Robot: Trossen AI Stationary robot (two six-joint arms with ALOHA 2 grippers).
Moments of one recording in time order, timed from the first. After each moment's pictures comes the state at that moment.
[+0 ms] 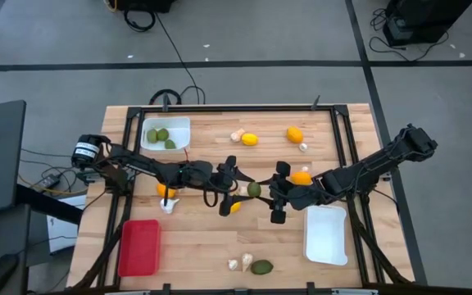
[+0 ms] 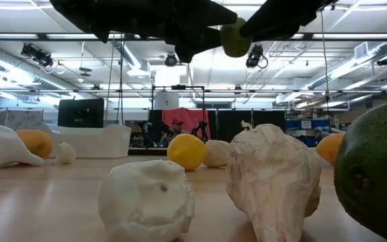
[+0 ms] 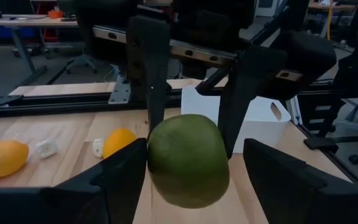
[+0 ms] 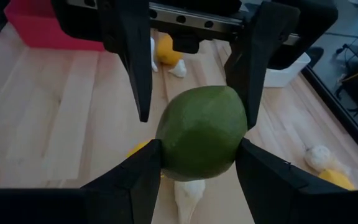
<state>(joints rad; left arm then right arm) -0.12 1.63 0.88 0.61 -0.01 -0.01 0.38 1.38 0.90 -0.12 0.55 0.15</state>
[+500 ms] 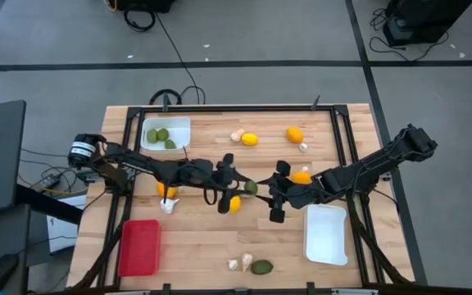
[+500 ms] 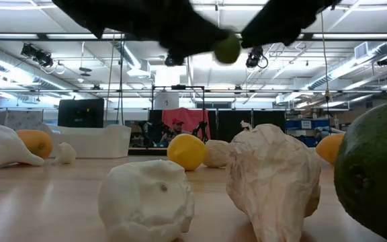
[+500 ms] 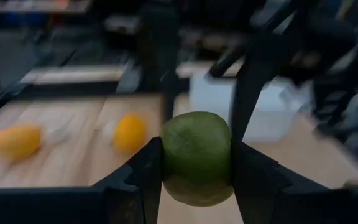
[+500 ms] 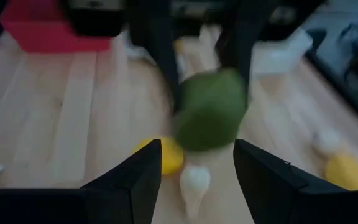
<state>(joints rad) -0.09 1.58 0.88 0.45 -0.06 -0.01 0.38 1.37 0.90 -0.15 0.53 0.24</state>
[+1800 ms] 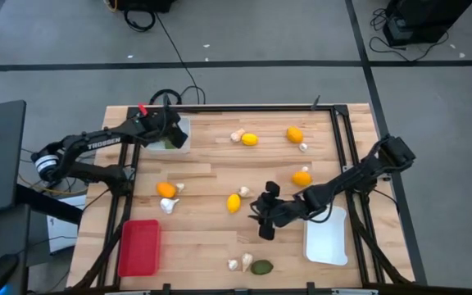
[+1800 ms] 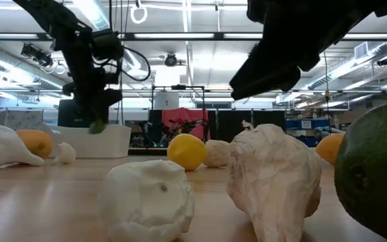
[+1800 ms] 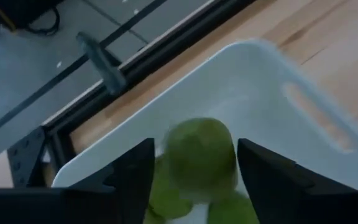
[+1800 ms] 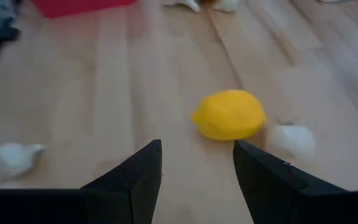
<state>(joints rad) 0.64 1.19 0.71 -0.52 -0.47 -0.19 0.42 1.65 0.89 0.03 0.42 0.47</state>
